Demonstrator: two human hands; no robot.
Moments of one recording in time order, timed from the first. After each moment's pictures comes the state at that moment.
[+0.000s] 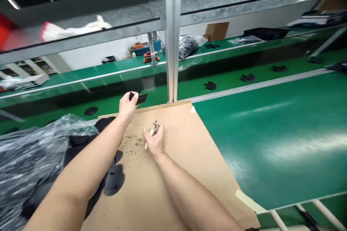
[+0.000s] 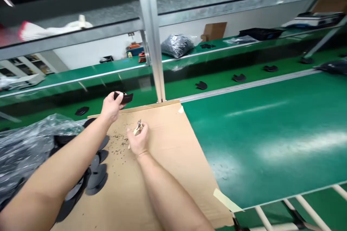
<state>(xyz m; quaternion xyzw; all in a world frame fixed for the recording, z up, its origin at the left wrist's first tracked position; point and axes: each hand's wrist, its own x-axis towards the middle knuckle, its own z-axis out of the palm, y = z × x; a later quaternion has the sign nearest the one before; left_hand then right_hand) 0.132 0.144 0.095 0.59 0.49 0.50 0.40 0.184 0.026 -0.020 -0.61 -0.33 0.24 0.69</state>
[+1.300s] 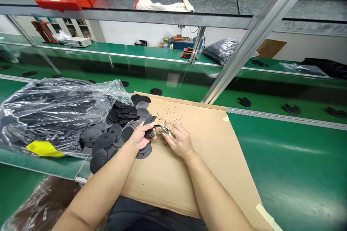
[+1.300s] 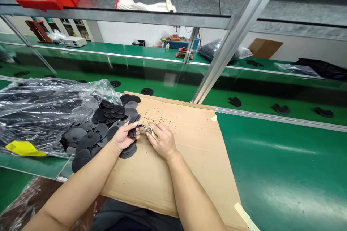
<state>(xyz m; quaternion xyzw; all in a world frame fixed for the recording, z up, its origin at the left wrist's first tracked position) -0.006 0.007 0.015 0.22 0.34 0.49 0.77 0.179 -0.016 0.004 -0.45 -0.80 0.02 0.40</state>
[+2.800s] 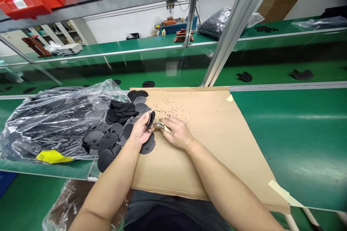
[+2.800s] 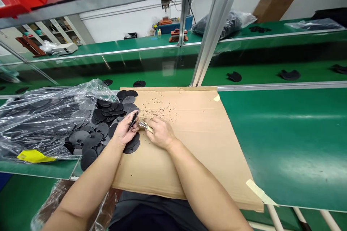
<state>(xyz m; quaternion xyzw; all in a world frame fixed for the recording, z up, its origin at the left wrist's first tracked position) -0.004 0.012 0.014 0.23 0.36 0.50 0.76 0.170 -0.022 0.003 -0.47 -0.82 0.06 0.33</state>
